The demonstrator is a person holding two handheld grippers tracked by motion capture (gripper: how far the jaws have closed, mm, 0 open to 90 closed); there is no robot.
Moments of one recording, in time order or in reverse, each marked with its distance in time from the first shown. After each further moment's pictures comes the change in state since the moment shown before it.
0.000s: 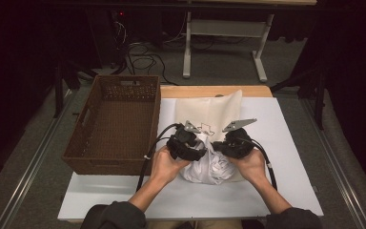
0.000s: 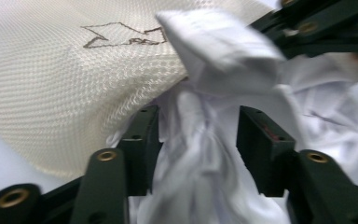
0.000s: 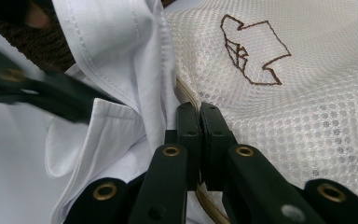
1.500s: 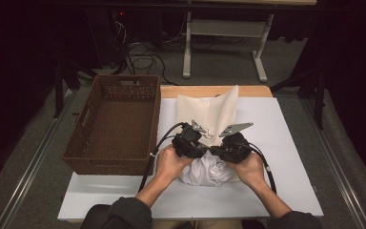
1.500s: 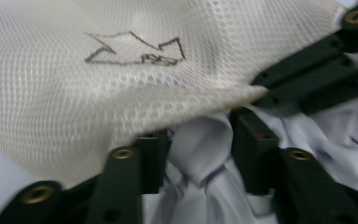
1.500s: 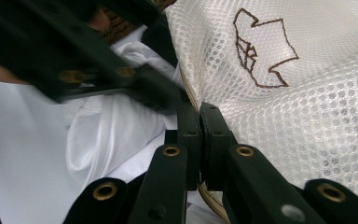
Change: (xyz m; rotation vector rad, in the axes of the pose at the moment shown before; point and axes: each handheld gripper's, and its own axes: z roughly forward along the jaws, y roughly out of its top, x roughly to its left) left arm 0.001 0.002 0.024 0.056 0.042 0.015; right arm 0.016 -0.003 0.000 0.020 0.006 -0.050
